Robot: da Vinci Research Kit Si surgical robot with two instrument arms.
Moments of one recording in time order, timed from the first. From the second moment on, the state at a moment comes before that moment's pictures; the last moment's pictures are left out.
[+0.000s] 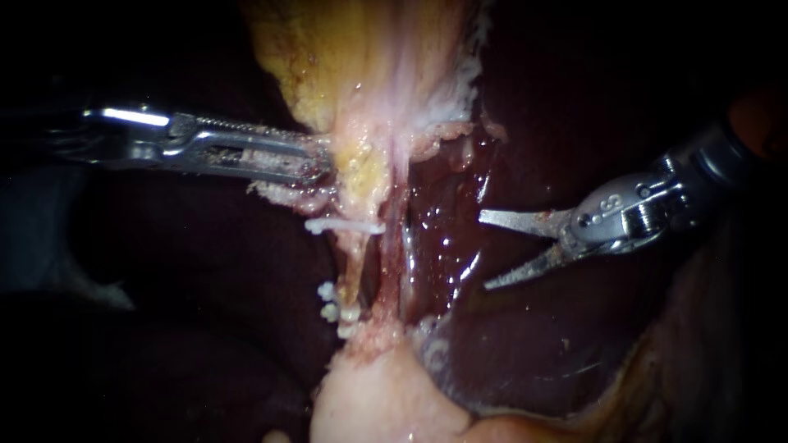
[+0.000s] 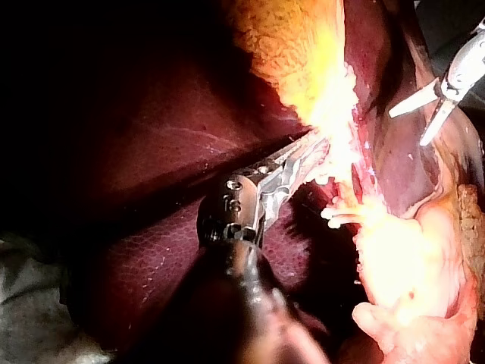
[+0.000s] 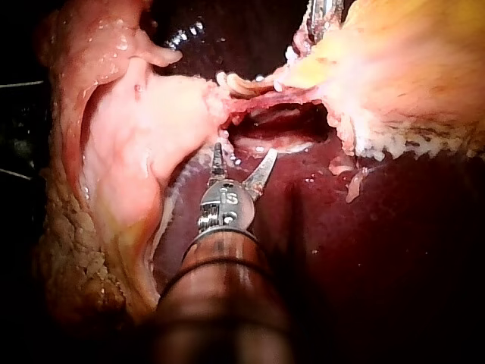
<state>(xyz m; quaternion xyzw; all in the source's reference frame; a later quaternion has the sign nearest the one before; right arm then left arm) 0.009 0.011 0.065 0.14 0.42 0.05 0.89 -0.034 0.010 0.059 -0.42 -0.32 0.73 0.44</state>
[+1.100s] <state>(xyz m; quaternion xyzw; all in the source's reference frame) 0.010 0.010 0.063 0.15 0.43 0.05 0.89 -0.027 0.017 0.049 -0.45 -0.29 0.71 0.47</state>
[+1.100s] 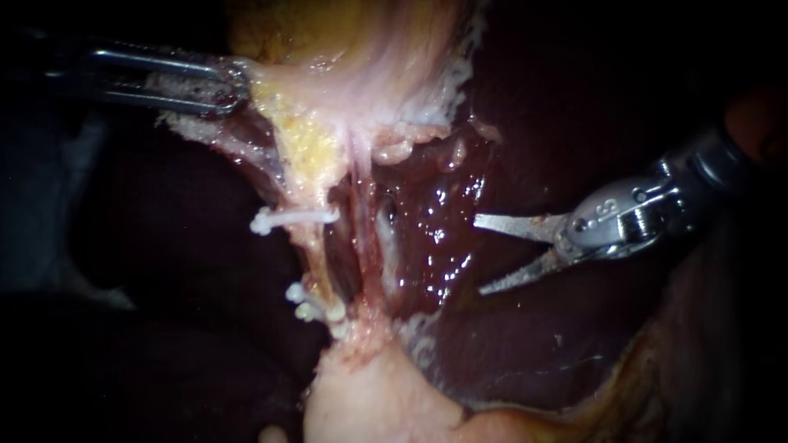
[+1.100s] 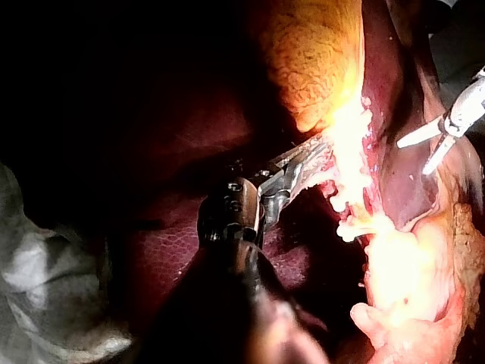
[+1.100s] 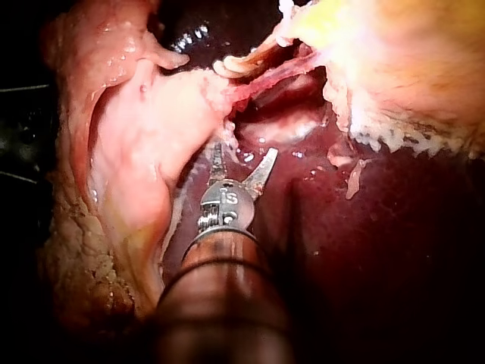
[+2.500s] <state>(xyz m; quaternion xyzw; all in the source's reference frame) 0.022 0.007 0.067 0.25 0.44 0.12 0.85 -0.028 0.016 0.049 -0.45 -0.29 0.71 0.47</state>
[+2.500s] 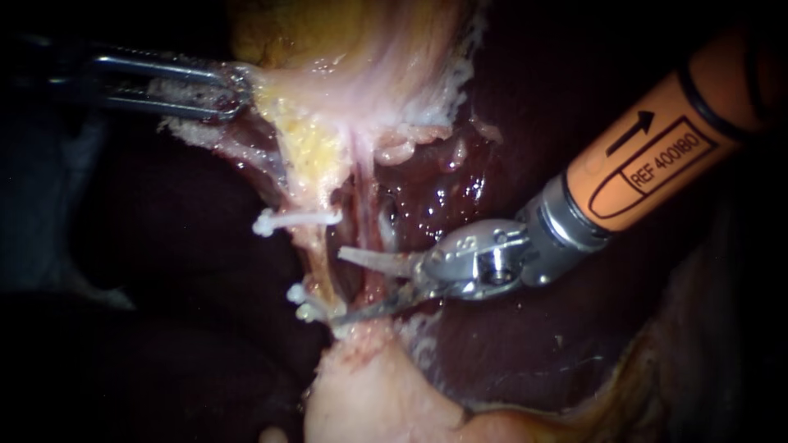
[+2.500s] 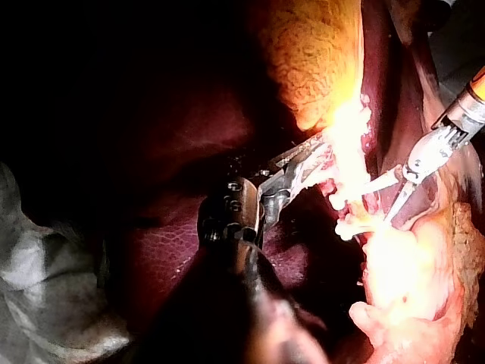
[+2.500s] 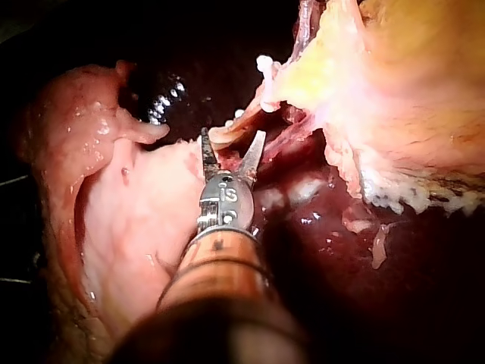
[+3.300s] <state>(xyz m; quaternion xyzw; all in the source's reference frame) 0.027 0.007 0.068 0.31 0.50 0.12 0.80 -0.028 0.016 0.049 -0.45 -0.29 0.71 0.47</state>
